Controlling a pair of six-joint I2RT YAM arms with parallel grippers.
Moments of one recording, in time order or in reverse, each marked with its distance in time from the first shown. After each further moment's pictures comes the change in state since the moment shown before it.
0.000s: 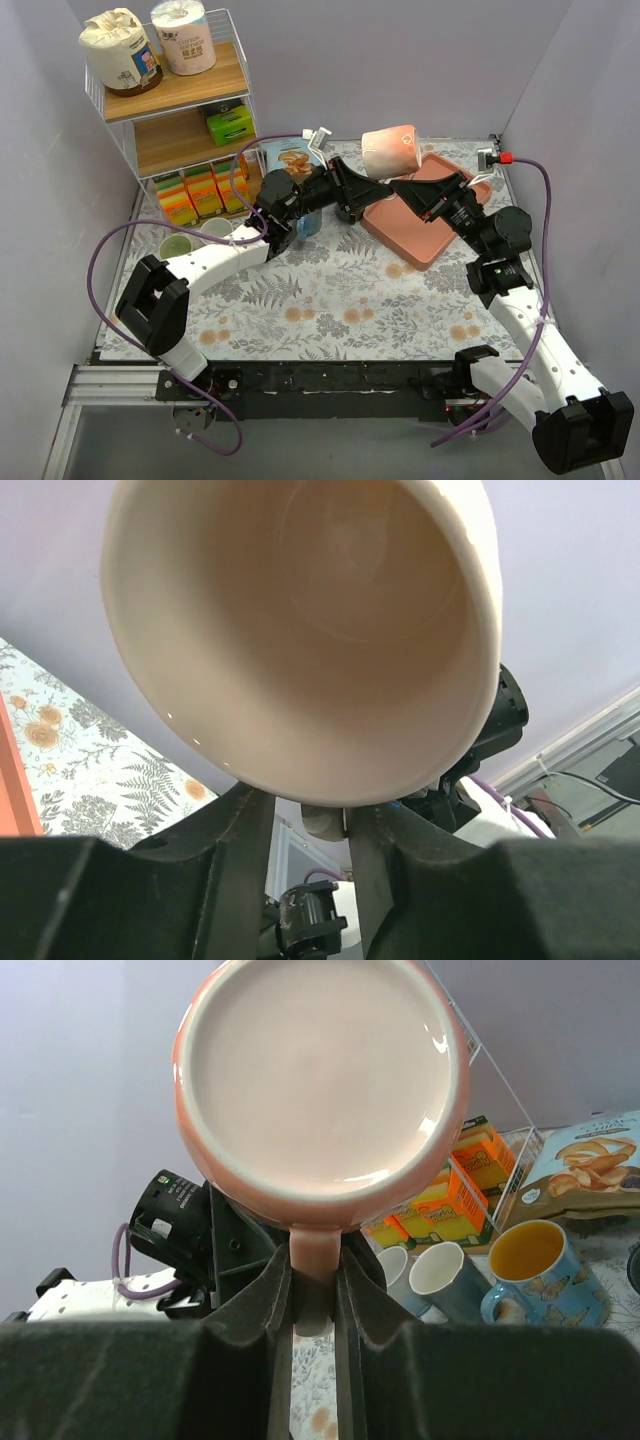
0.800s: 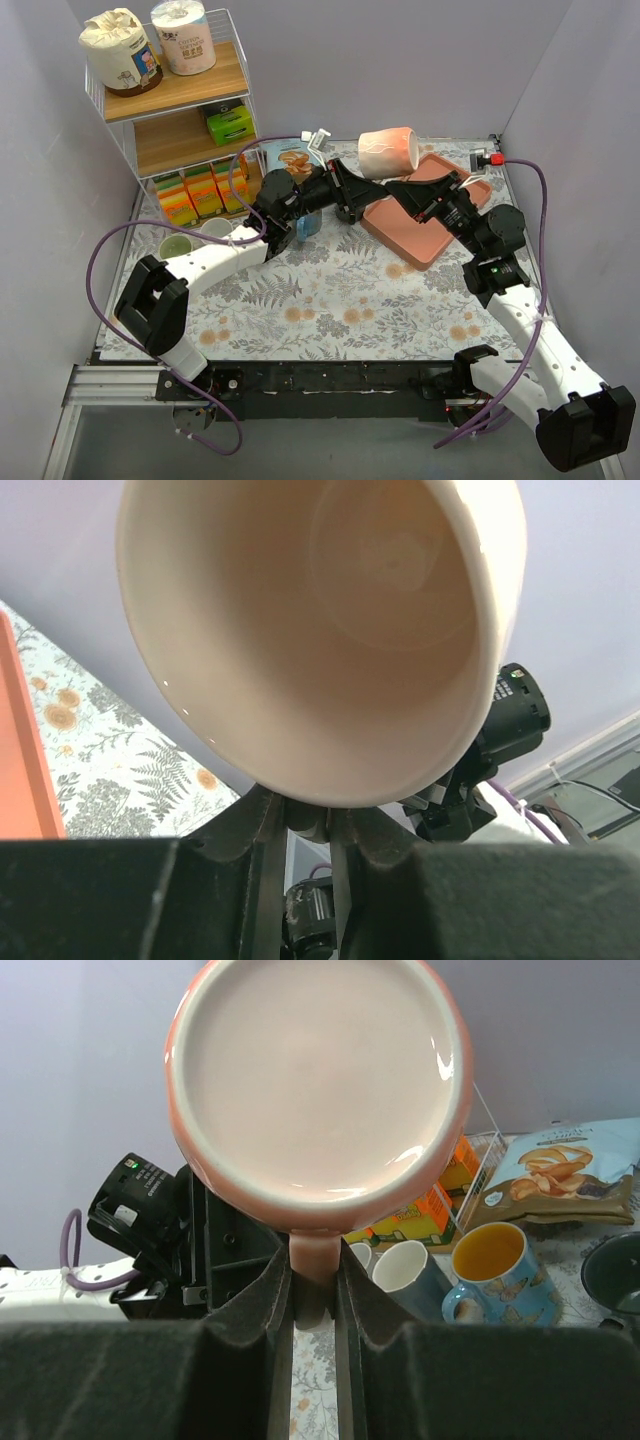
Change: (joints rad) left arm 0.008 -0.003 -0.009 -0.028 -0.006 0.003; right arm 0.046 0.014 -0.006 -0.005 0.045 -0.143
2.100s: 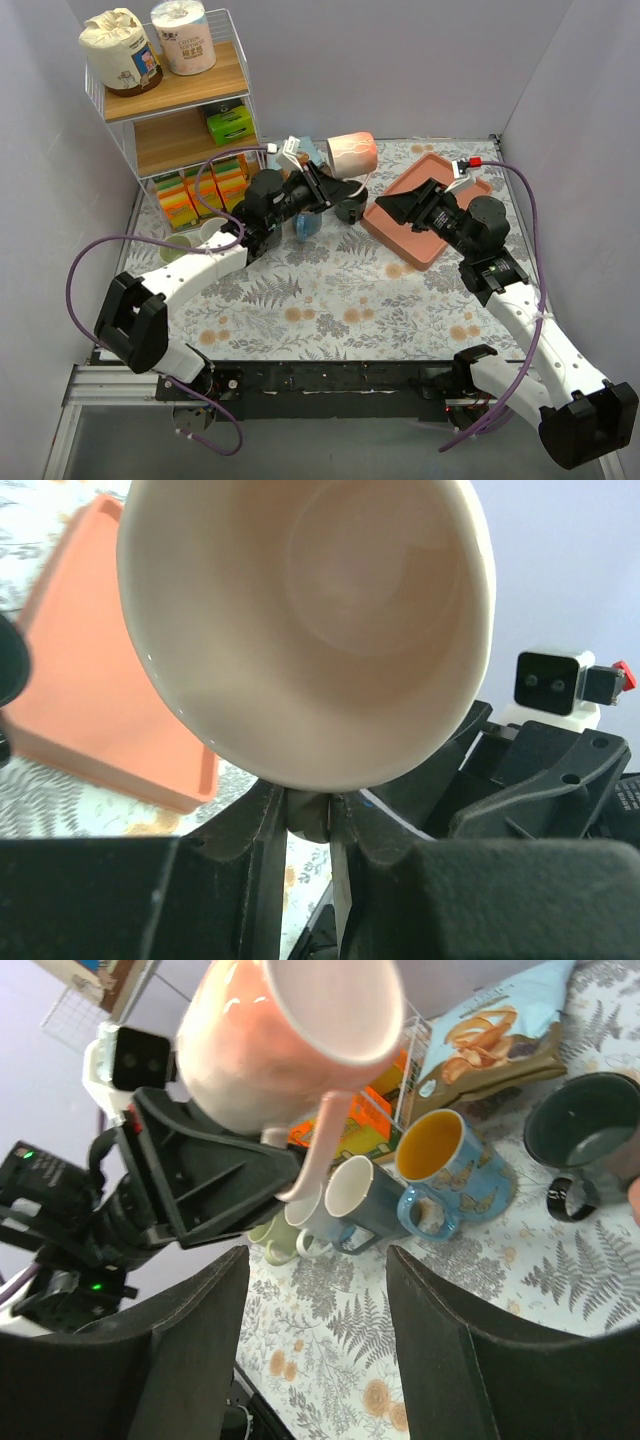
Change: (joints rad) left arm 0.071 -0.110 -0.080 -0.338 -0.267 0.053; right arm 0.039 0.014 0.037 -0.339 0.104 -0.006
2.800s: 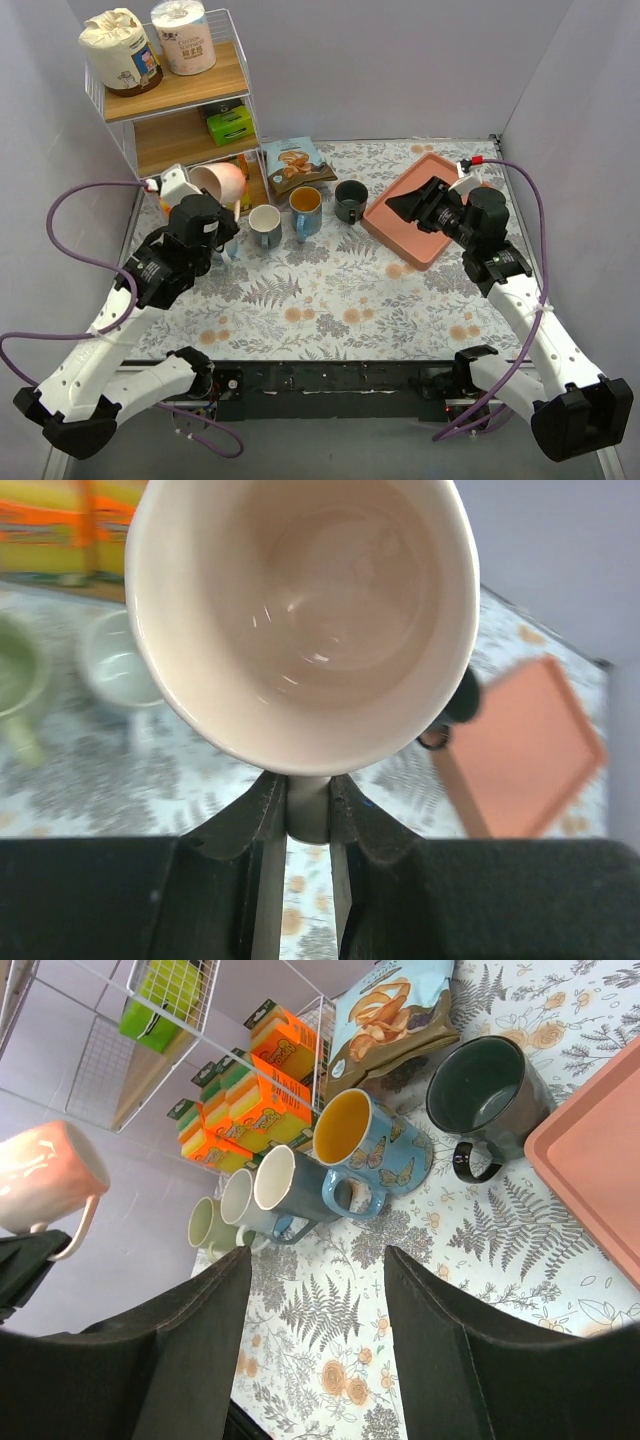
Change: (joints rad) left arm 0.037 -0.563 0.104 -1.106 -0.809 0.180; right arm -0.072 0.044 0.052 -0.213 0.043 -0.053
